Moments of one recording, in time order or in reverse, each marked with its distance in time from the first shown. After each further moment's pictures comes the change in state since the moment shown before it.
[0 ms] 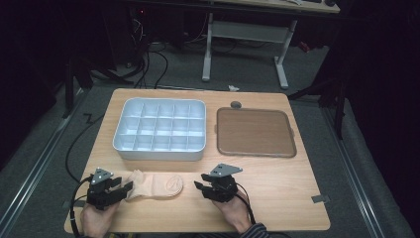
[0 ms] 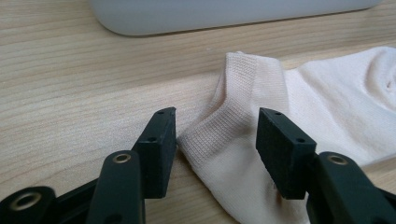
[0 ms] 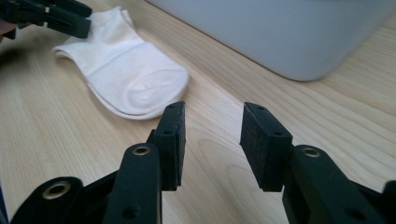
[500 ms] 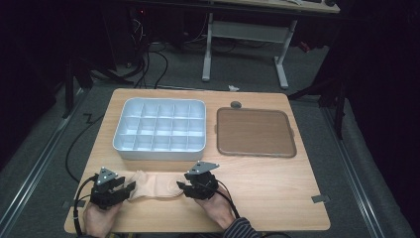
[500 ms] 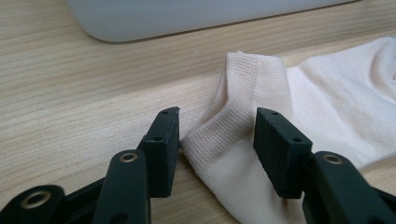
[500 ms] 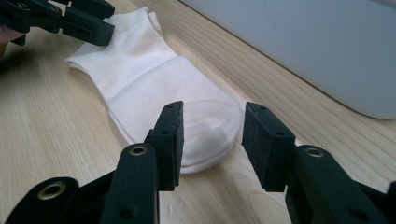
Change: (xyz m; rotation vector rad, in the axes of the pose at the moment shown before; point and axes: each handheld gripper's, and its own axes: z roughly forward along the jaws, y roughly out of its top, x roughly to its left) left arm -0.009 0.003 0.004 0.008 0.005 0.057; right arm 0.024 0.021 0.041 0.046 0.032 -0.041
